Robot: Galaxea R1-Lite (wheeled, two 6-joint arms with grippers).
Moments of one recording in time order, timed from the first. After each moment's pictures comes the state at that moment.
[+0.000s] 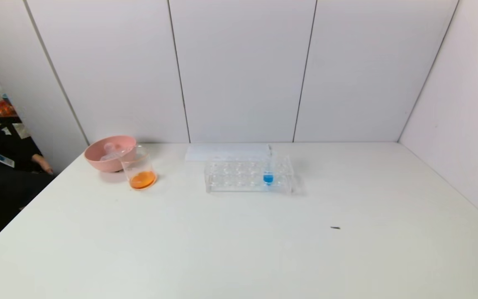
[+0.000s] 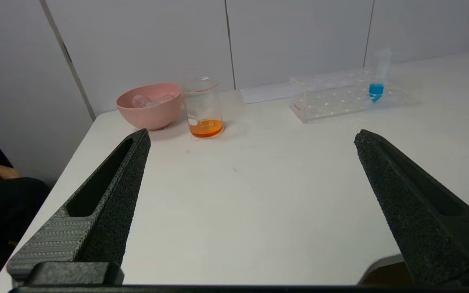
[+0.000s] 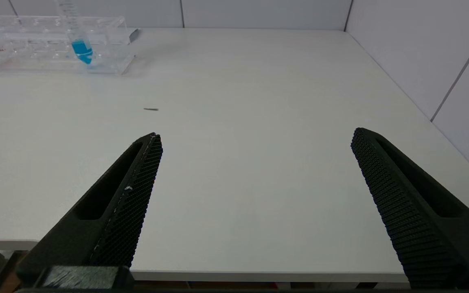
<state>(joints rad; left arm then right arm) 0.00 0.00 -0.22 0.03 -0.19 0.05 0.00 0.00 0.00 0.00 0.00 0.00</state>
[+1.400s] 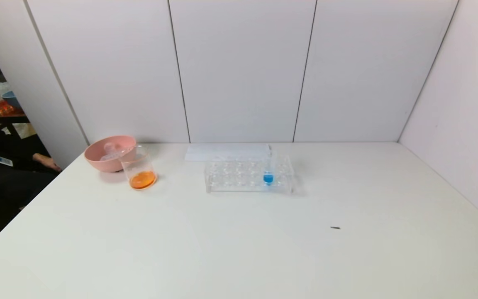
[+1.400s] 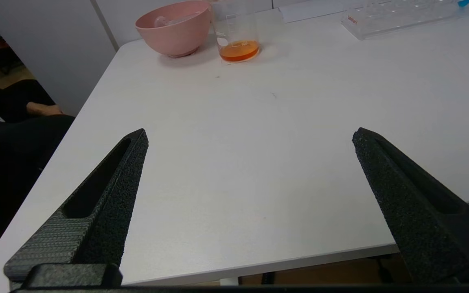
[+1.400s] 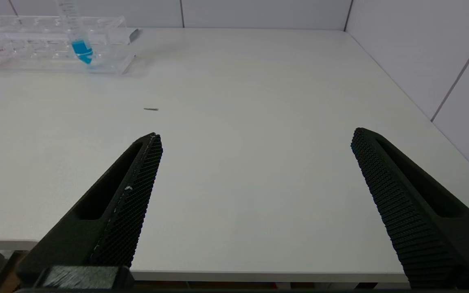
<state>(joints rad) 0.00 0.00 0.00 -0.01 -0.06 0.16 0.00 0.00 0.00 0.00 0.00 0.00</state>
